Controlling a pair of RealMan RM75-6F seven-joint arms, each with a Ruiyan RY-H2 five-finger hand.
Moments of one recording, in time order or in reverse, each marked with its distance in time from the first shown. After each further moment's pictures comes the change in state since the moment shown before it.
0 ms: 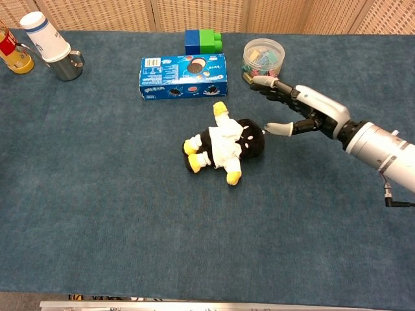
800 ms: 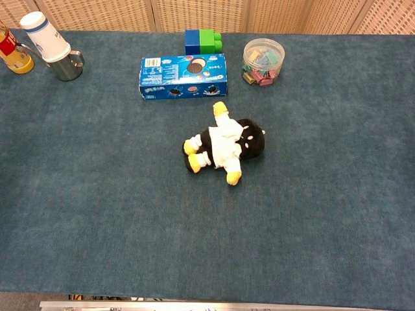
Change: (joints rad) left arm -0.026 -0.021 -0.010 -0.027 0.052 0.022 0.061; right arm -0.381 0.495 0.001 -0.421 0.106 0.372 -0.936
